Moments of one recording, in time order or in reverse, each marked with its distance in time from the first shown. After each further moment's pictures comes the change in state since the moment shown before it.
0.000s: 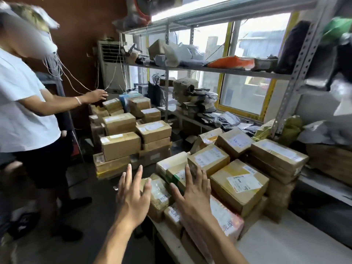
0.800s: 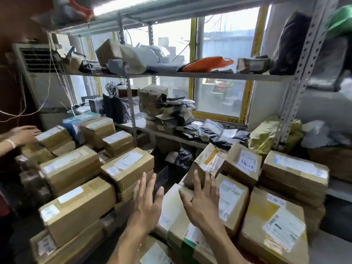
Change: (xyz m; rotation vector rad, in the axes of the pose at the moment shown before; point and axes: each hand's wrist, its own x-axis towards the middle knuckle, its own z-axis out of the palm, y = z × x) left_hand 0.296 -0.007 0.087 -0.073 -0.386 0.209; right_hand 0.250 -0.010 0.052 -0.004 0.201 0.375
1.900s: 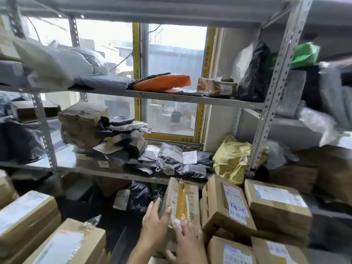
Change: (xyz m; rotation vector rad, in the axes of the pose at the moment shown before) left_hand 0.273 0.027 0.128 -0.314 -0.453 0.091; right_hand 0.187 0.023 0.064 -0.347 -0.184 0.186
